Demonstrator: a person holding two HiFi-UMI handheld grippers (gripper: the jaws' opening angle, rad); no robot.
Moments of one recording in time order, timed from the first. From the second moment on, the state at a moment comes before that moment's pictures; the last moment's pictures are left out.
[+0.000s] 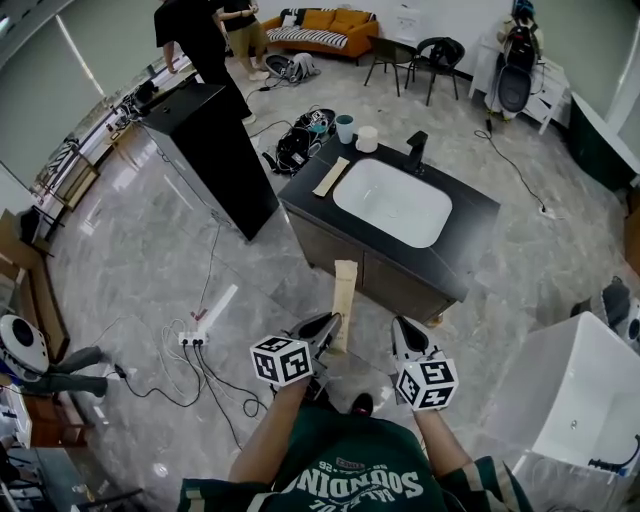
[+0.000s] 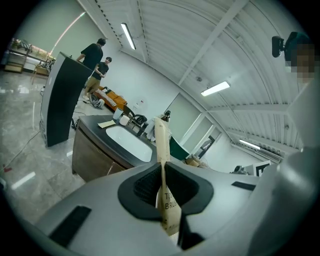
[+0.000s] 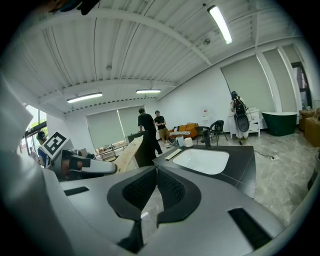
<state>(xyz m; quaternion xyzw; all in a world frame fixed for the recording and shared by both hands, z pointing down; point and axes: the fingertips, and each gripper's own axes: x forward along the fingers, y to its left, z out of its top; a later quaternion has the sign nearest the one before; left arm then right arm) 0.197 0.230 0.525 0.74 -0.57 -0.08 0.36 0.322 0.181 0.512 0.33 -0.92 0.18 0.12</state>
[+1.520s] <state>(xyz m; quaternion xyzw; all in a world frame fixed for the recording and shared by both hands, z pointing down) -0.068 0.167 0.539 0.80 -0.47 -0.05 0.38 0.043 0.128 0.511 0.41 -0.89 0.17 0.11</state>
